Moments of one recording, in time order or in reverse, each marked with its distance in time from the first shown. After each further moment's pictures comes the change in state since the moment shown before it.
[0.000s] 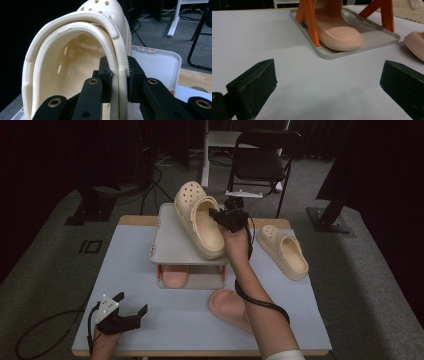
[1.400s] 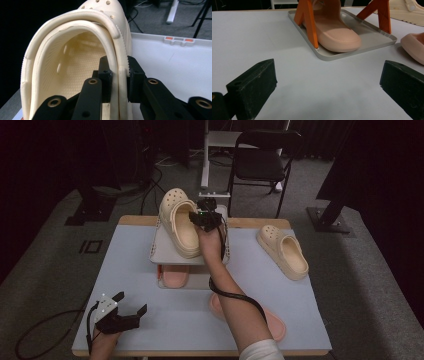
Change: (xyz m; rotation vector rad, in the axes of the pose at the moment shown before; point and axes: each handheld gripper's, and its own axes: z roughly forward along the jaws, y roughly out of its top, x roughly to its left) left arm 0.002 0.001 0.000 -0.008 -0.022 -0.003; right arm 0.035 -0.008 0.068 0.090 -0.058 0.041
